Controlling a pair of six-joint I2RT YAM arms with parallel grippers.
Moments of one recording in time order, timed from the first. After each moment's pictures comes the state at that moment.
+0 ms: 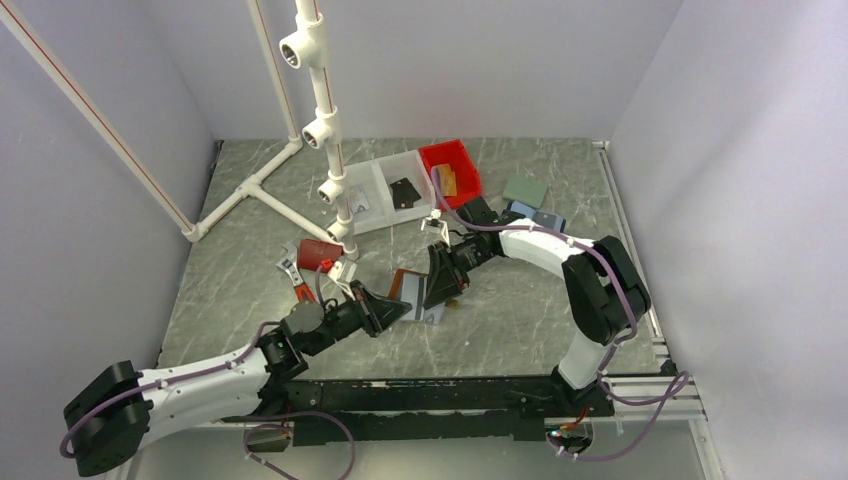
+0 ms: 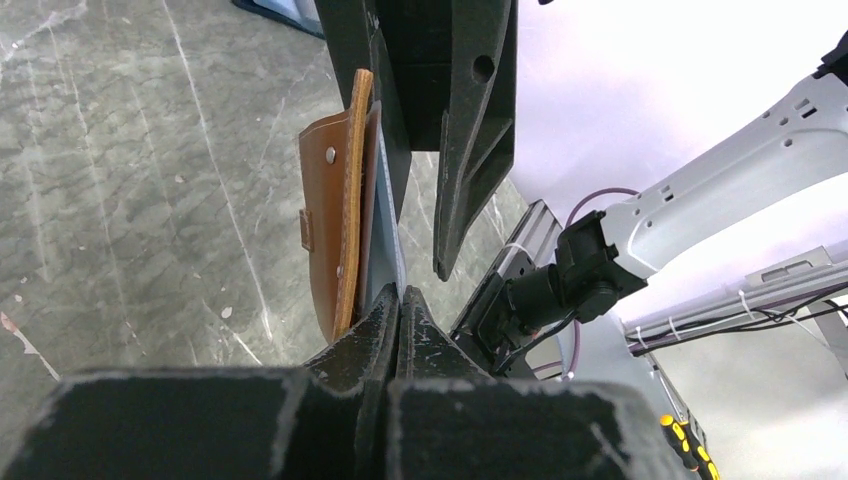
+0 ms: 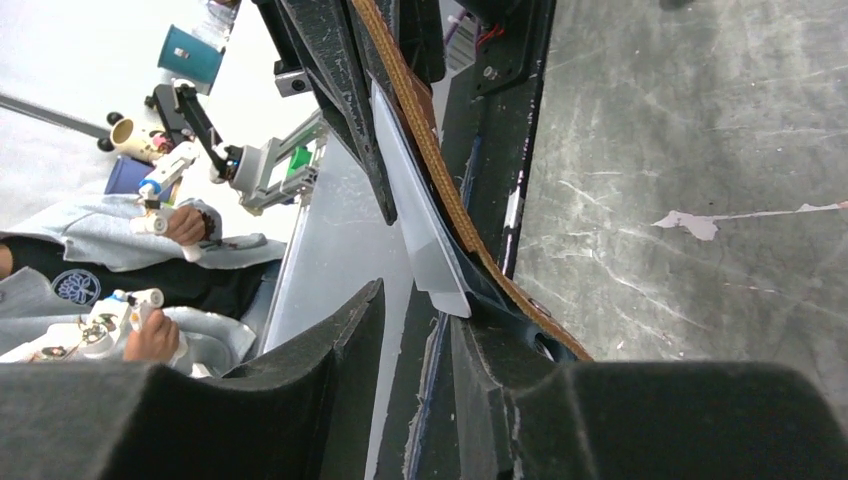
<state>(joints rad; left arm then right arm) -0.98 0.81 0.16 0.65 0.00 -0.78 0.54 1.72 1.07 -0.58 -1.43 -0.33</state>
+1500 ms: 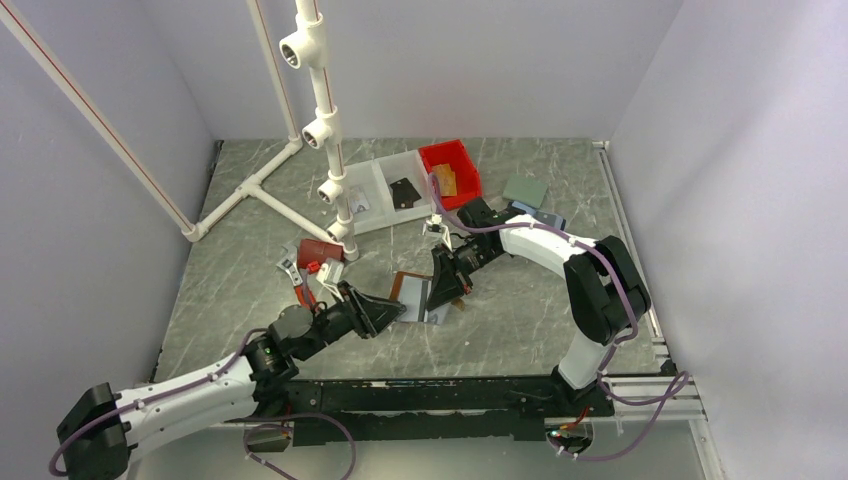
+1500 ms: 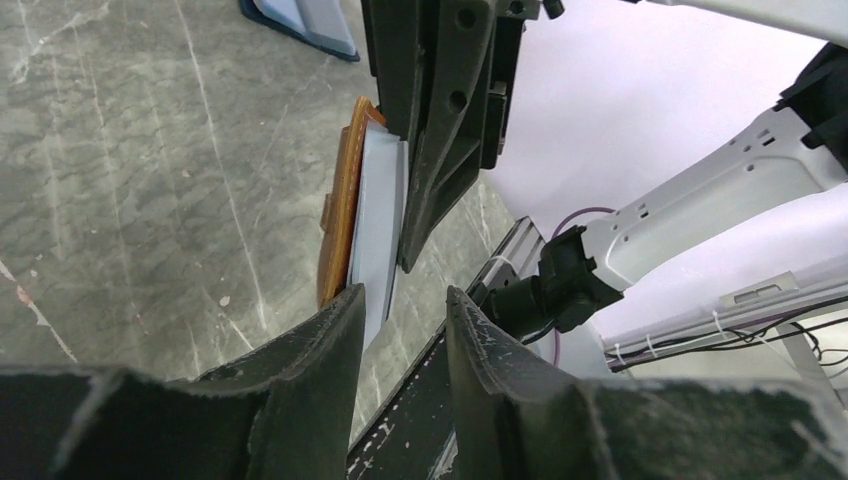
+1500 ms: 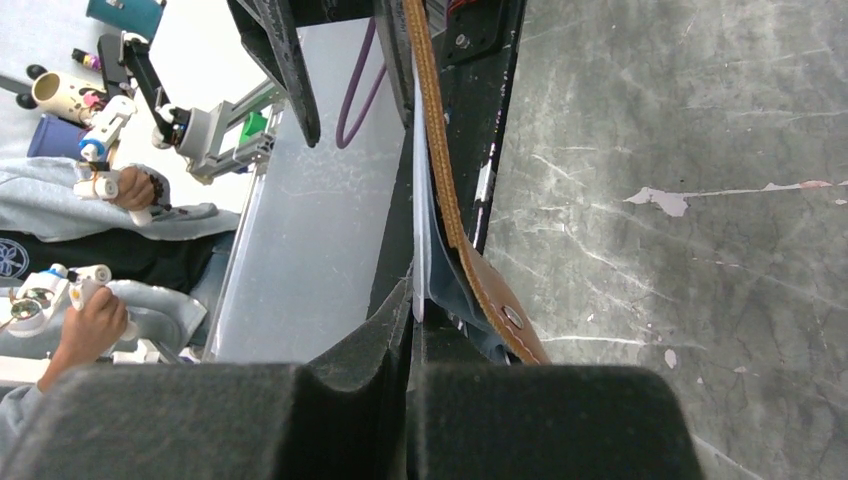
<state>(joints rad) -0.98 0.62 0.15 0.50 -0.04 -0.83 0.54 1.72 1.12 -0.79 -1.37 -0.58</state>
